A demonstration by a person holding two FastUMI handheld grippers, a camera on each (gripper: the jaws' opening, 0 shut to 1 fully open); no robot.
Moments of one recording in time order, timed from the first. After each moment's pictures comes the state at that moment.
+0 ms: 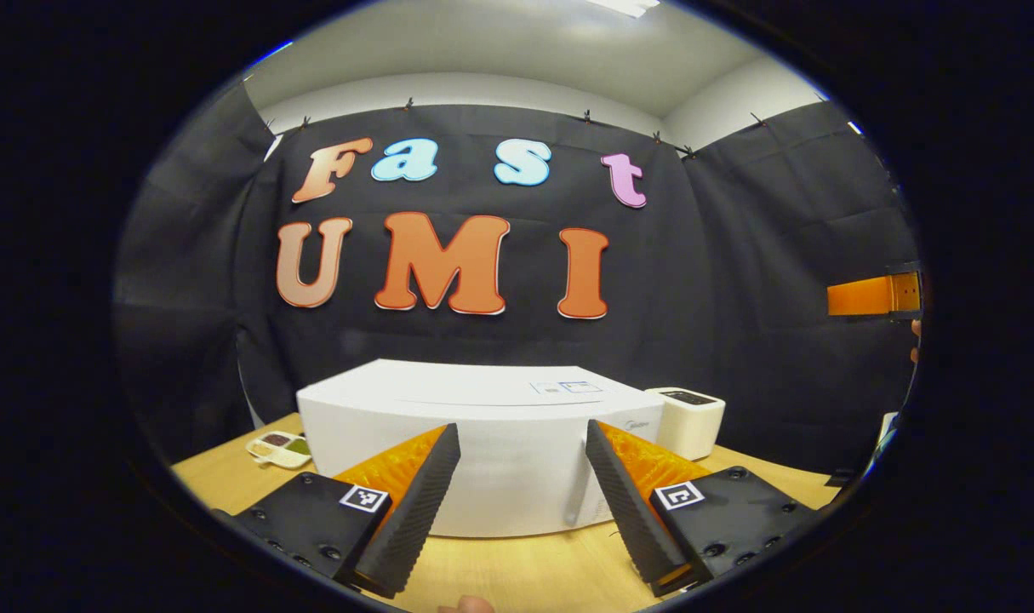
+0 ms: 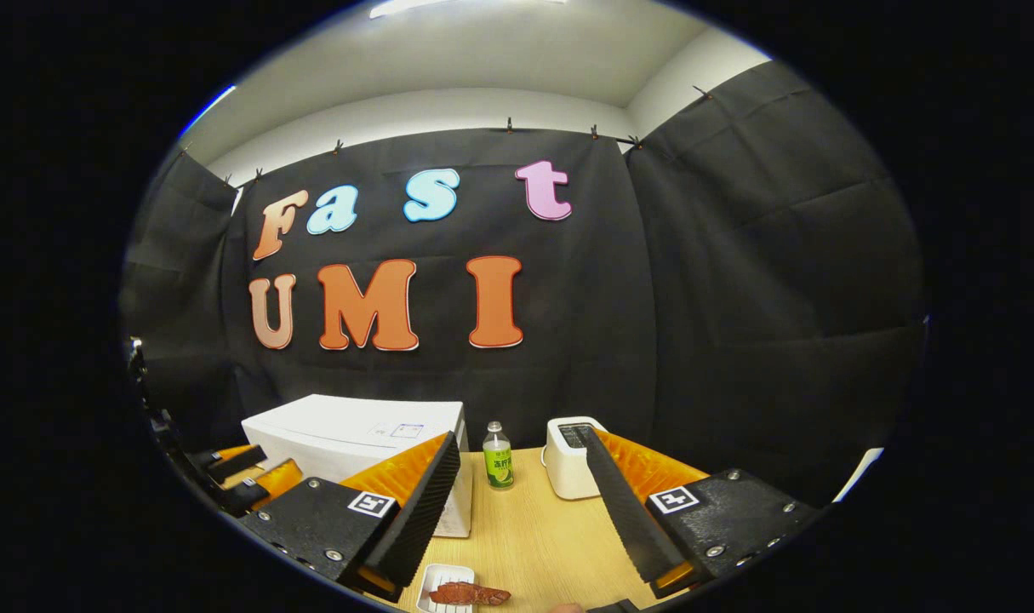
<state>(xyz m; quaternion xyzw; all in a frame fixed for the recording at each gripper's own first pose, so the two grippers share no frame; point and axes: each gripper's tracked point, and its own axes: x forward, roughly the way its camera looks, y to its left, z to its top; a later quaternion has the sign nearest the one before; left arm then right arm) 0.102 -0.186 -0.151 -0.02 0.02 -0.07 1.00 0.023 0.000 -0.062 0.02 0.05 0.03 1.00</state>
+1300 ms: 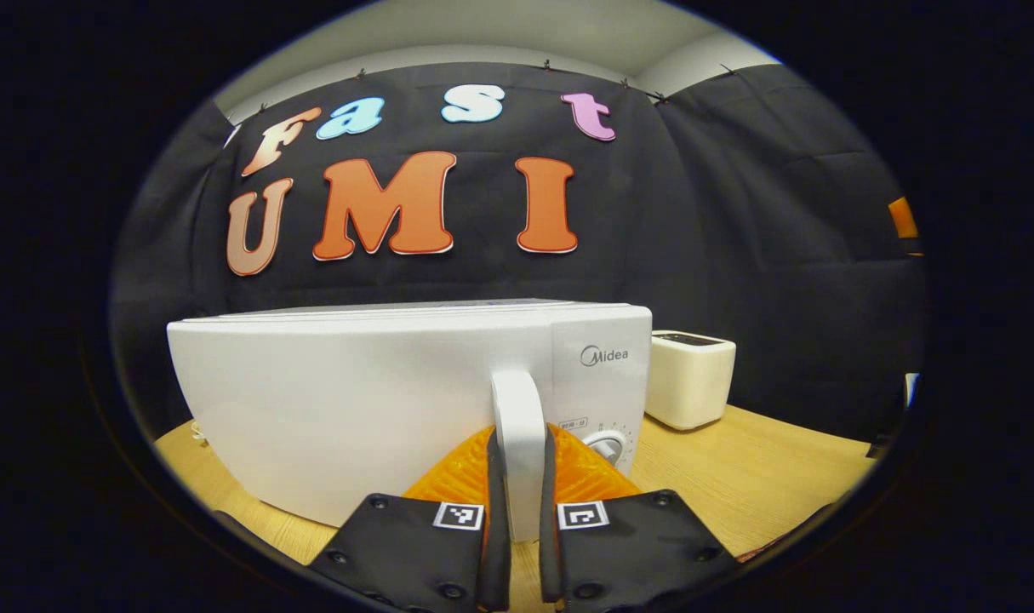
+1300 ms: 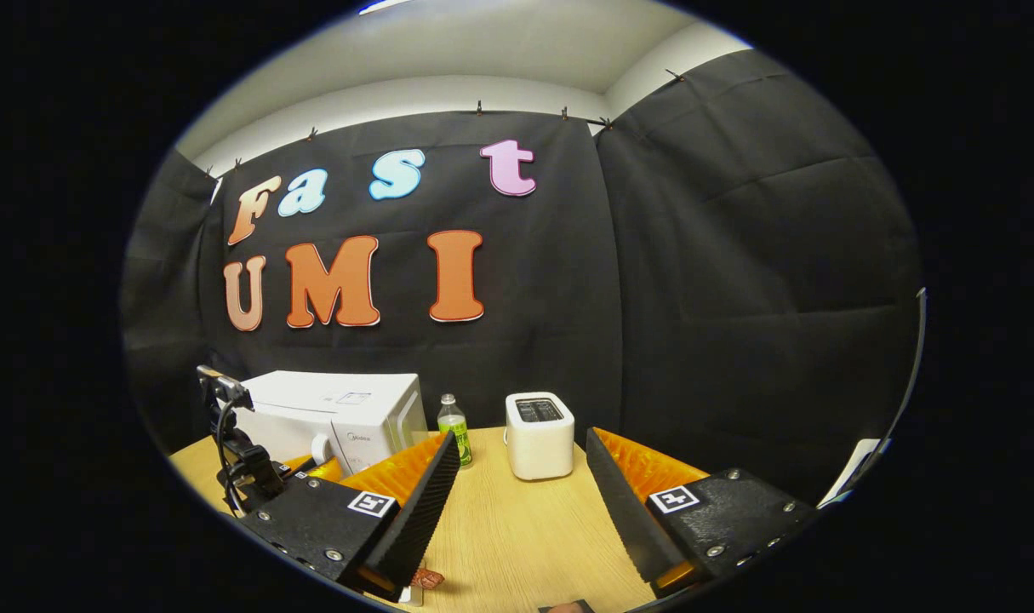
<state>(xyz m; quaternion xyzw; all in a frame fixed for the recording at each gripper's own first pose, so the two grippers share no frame) 0.178 -0.250 -0.243 0.03 0.08 -0.08 0.99 0.021 -0.065 -0.104 0.00 0.07 -0.01 1.00</state>
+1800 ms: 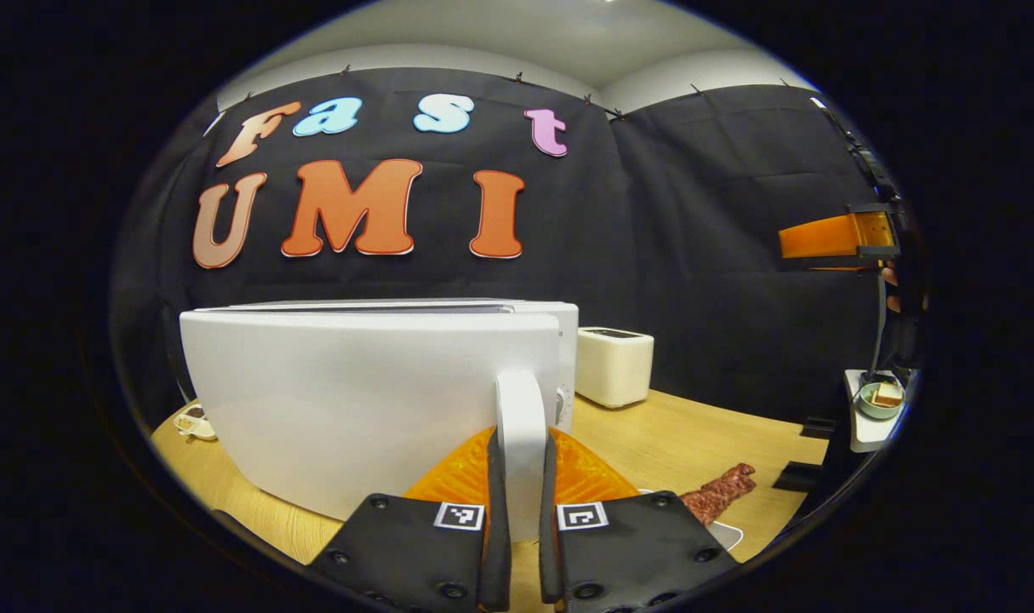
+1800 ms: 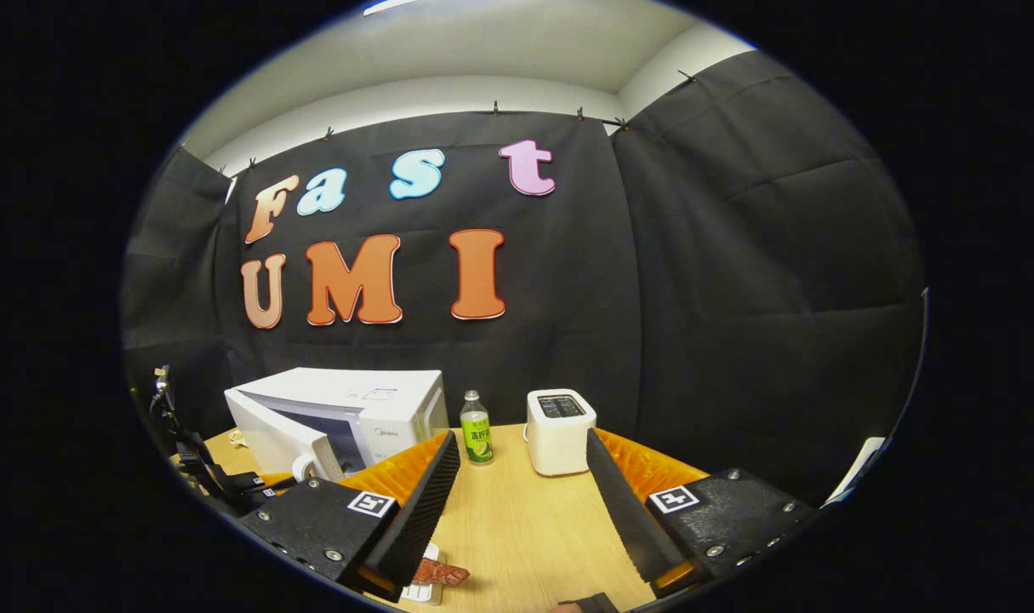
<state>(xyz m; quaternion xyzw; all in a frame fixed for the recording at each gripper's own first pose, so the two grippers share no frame) 0.069 -0.233 -0.227 0.02 0.08 -0.21 0.97 0.008 -0.025 -0.106 0.00 0.08 0.03 1.00</state>
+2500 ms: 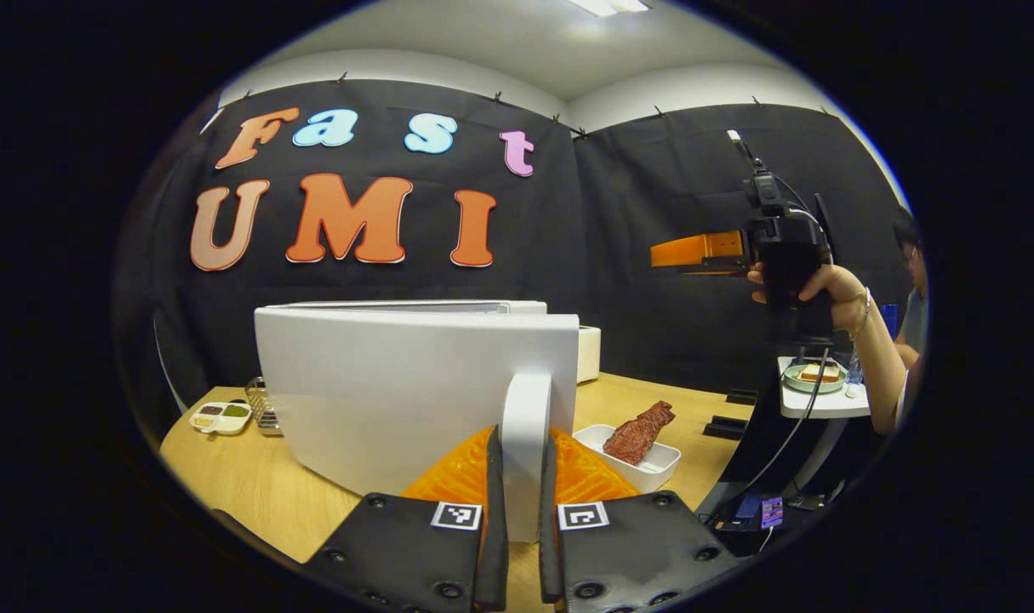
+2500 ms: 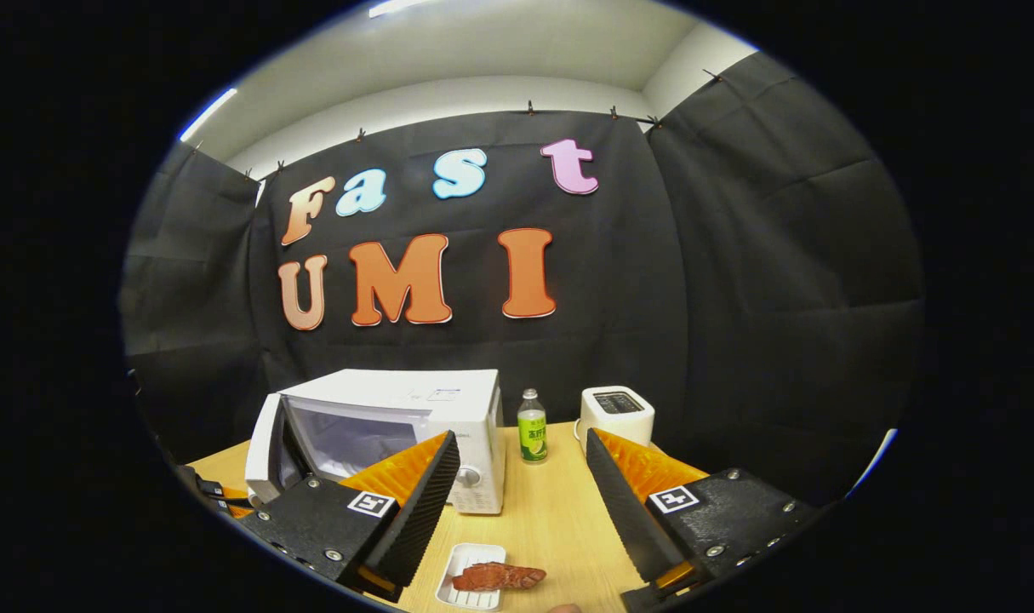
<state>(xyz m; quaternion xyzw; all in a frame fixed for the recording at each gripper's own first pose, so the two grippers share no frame) -0.051 -0.126 -0.206 0.02 0.06 -0.26 0.96 -0.002 0.053 -0.109 0.01 0.08 0.08 0.99</state>
